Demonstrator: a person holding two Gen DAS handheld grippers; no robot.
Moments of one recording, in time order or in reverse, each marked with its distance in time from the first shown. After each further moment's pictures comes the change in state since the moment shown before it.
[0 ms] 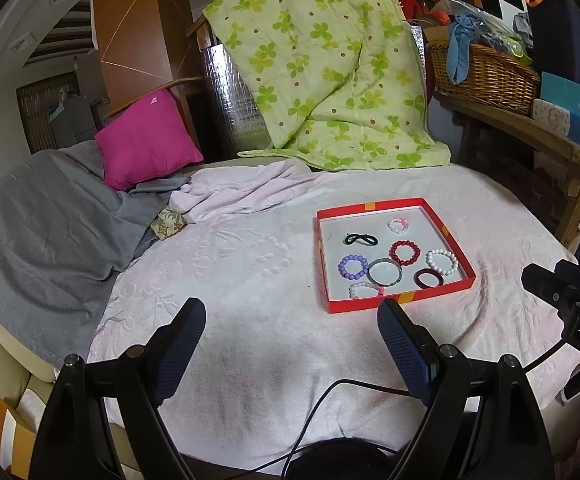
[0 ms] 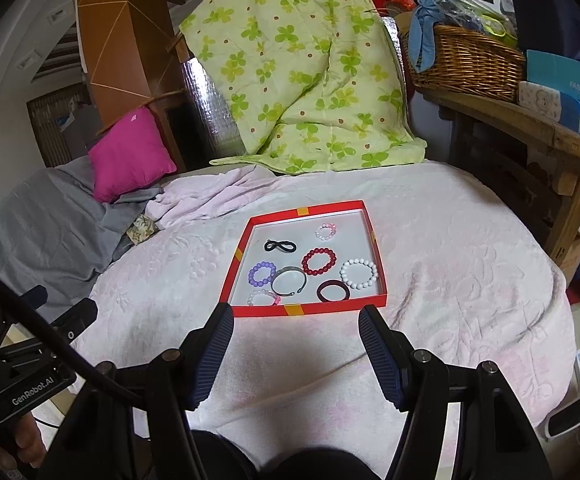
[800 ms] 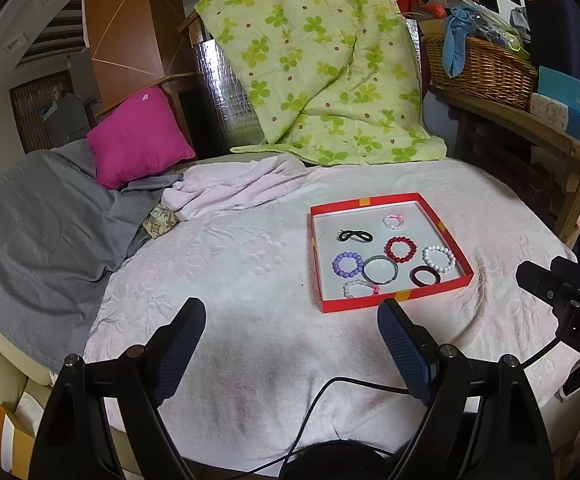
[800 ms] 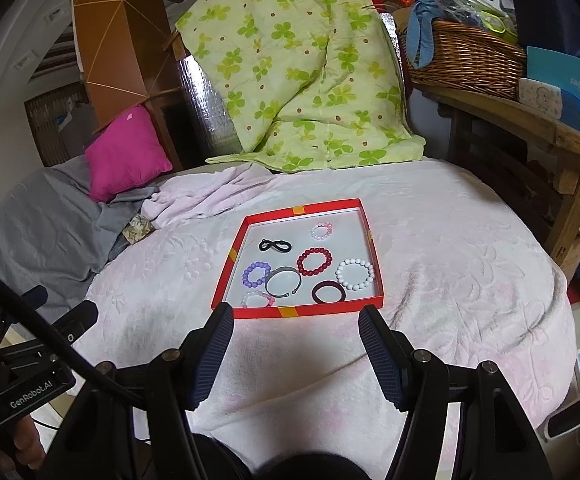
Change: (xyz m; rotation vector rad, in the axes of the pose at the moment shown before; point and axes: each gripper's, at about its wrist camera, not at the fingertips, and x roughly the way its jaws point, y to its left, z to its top) left arm 0.012 -0.006 0.002 0.010 0.020 -0.014; right arm 0.012 -0.002 0.003 0.001 0.013 -0.008
